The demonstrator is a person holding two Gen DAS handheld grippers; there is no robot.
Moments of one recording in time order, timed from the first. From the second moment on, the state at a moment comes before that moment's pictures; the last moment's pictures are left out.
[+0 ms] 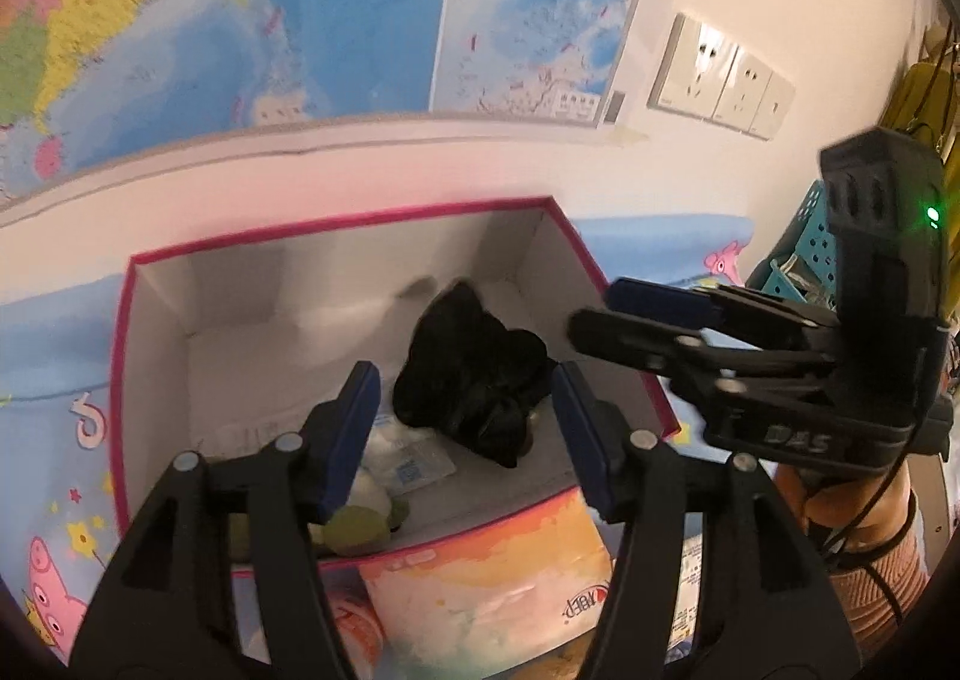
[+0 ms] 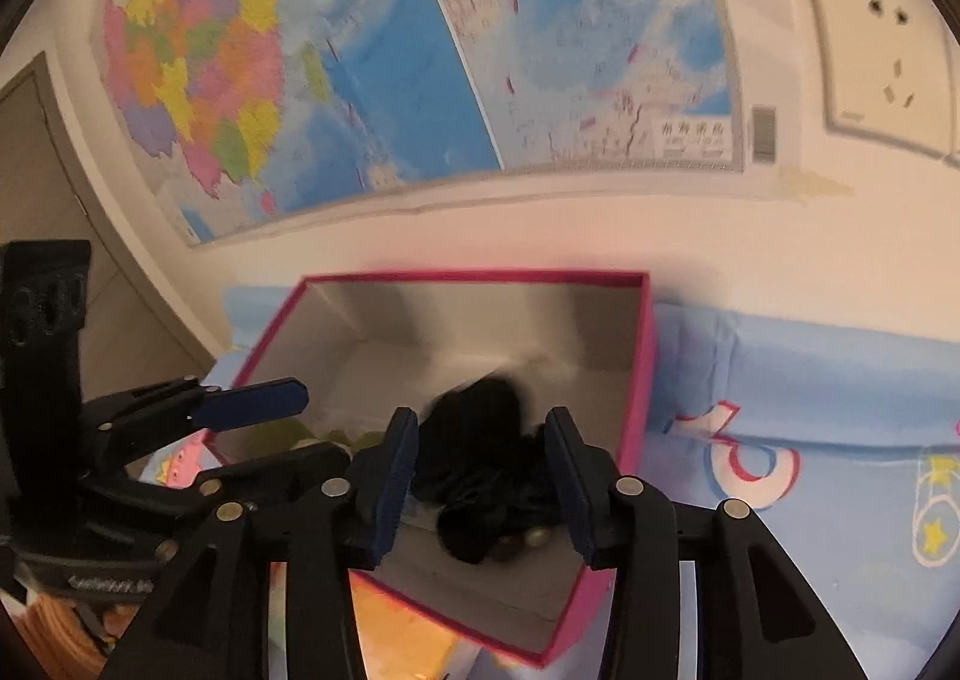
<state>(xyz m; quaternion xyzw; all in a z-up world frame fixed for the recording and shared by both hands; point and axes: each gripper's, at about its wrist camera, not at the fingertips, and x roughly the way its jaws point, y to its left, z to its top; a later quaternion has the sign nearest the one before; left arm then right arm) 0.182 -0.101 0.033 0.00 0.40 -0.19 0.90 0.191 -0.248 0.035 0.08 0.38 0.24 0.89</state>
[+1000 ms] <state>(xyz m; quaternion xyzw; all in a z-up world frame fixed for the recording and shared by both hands) 0.046 -0.104 -0.036 0.01 0.43 -0.34 0.83 0.012 -0.342 -0.077 0.29 0.45 0.26 0.80</state>
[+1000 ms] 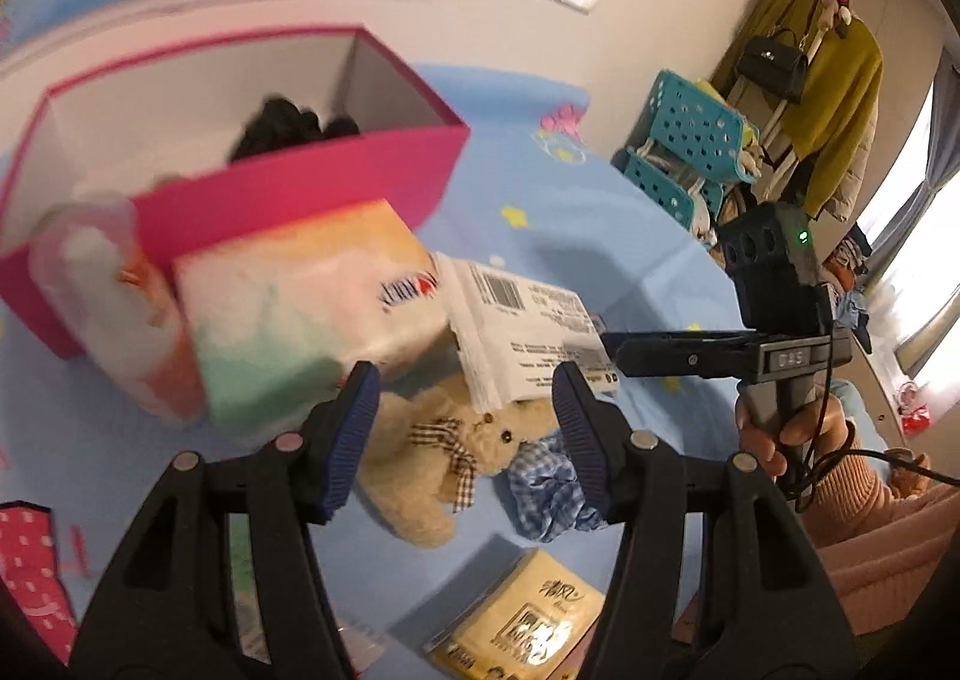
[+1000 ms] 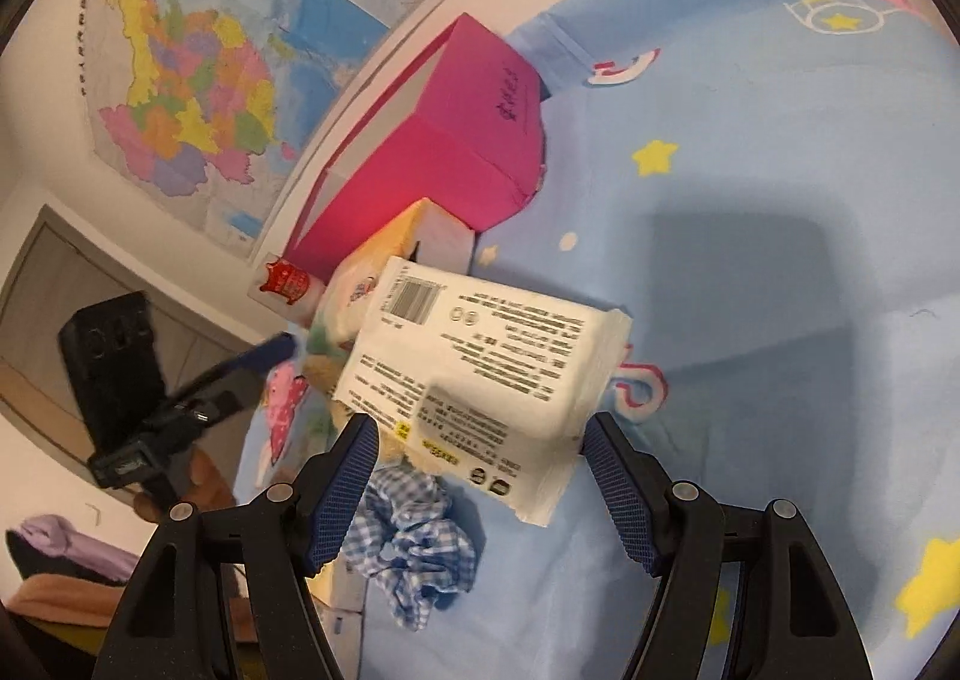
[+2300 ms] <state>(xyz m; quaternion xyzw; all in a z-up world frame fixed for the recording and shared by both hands) 0.042 -0.111 -0.049 0.00 0.45 -0.31 0.84 0.010 -0.336 -0.076 0.26 0.45 0.26 0.82</state>
